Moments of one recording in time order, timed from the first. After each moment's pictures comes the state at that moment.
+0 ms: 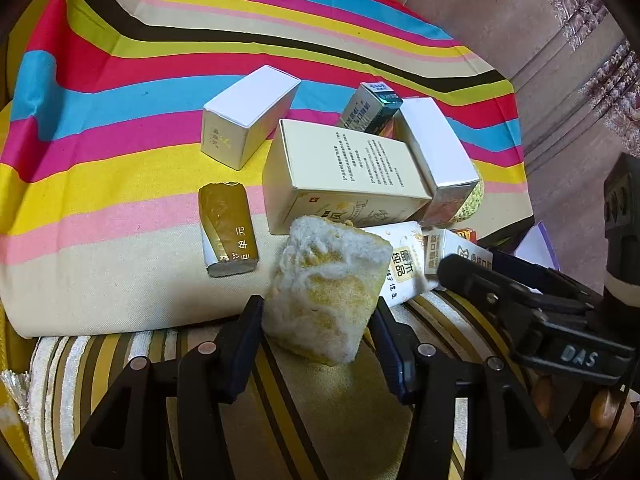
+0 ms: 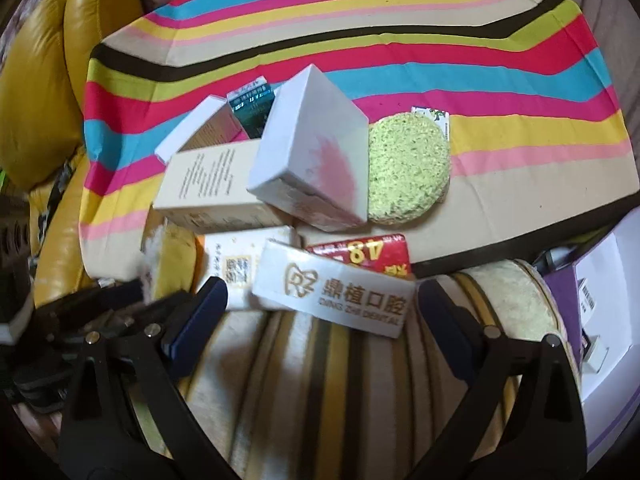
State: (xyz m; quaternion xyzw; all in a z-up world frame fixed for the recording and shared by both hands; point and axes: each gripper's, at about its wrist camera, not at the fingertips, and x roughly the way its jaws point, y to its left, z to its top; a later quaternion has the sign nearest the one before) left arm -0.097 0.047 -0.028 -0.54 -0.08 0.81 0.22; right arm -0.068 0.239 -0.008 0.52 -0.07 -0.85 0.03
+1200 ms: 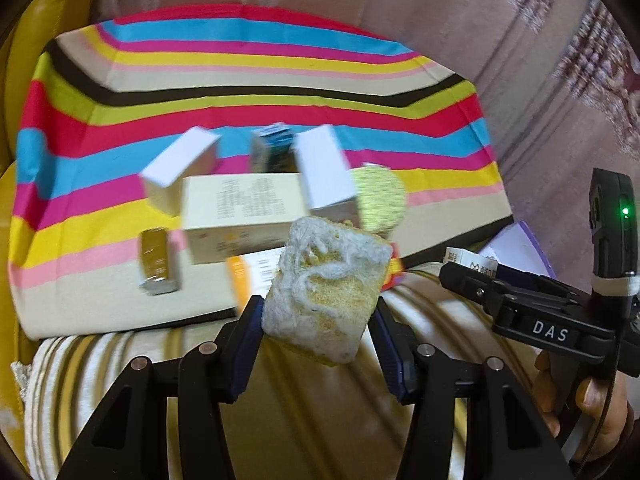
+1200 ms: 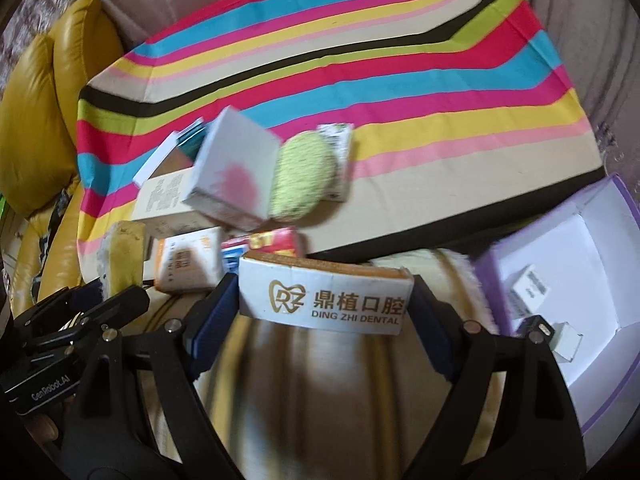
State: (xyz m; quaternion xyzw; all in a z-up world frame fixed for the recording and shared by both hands) left arm -0.052 0.109 0.023 -0.48 -0.03 0.84 0.23; right arm -0.036 0.316 0.016 0.49 -0.10 -0.86 0.01
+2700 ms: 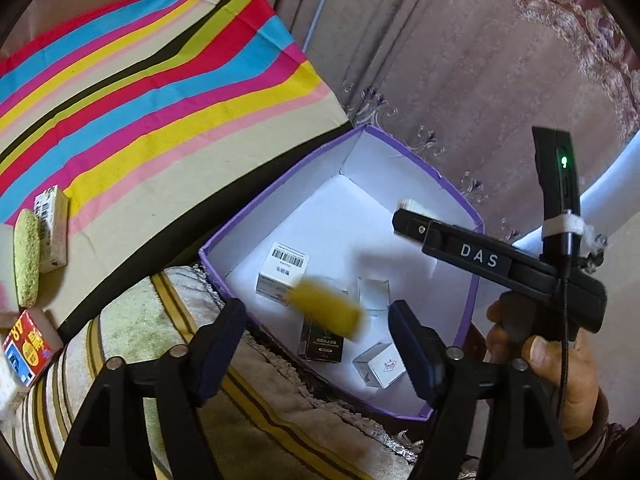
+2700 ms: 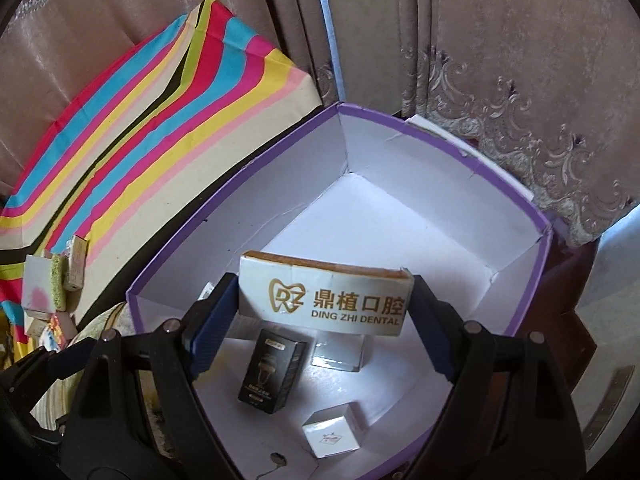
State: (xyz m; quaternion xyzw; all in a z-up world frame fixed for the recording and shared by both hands) left arm -0.002 0.368 0.015 -0.51 0.08 0.74 0.43; right arm 0.053 0.584 -0.006 0.45 -0.22 -0.84 -0.22
